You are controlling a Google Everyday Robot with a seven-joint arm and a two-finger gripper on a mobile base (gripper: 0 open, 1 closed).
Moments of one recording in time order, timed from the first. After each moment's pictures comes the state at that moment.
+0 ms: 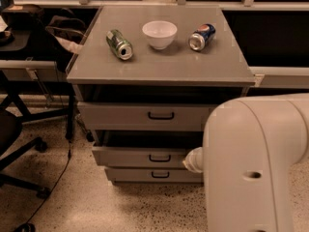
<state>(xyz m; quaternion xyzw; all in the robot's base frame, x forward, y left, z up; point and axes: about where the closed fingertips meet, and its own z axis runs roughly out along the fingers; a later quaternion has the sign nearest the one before) 0.612 -0.150 0.413 -0.36 0.89 0.01 0.28</state>
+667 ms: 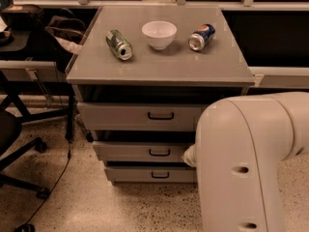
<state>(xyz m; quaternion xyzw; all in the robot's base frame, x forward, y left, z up) 0.638 -0.150 0.413 -0.35 0.89 0.00 0.29</state>
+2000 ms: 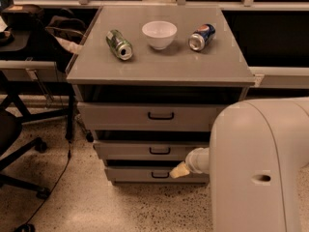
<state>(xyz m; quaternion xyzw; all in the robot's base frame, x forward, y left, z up) 0.616 -0.153 0.417 -0.35 0.89 0.01 0.29</state>
